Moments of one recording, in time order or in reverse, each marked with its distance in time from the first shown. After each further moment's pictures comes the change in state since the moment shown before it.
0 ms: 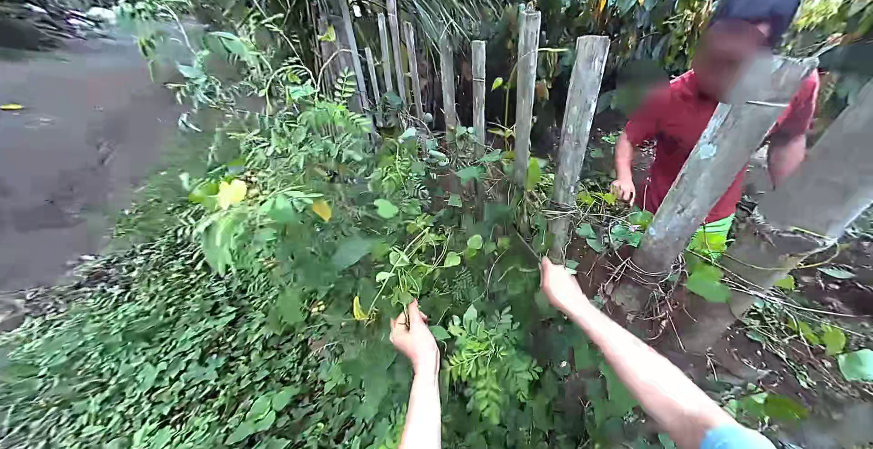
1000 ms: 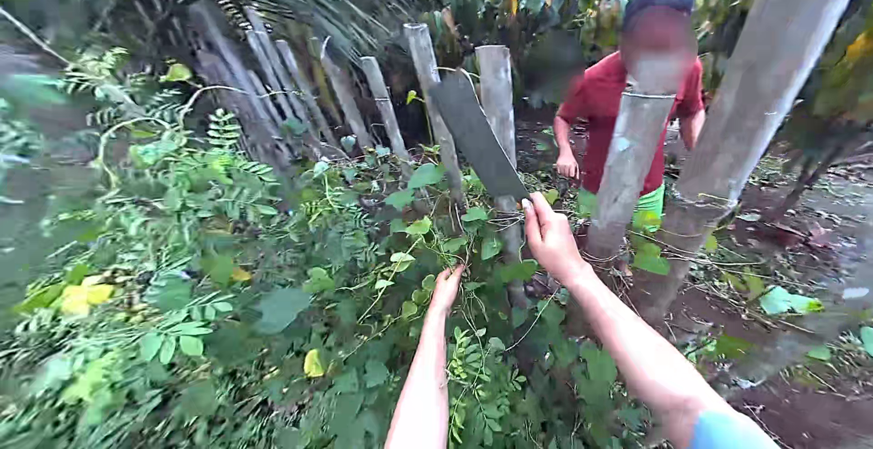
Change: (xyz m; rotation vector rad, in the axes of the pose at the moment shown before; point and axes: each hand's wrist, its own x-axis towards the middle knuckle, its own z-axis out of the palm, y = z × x) left_hand 0.003 0.024 0.141 0.240 -1.049 -0.155; right_hand -0.052 -0.021 -0.113 0.328 0.641 -0.423
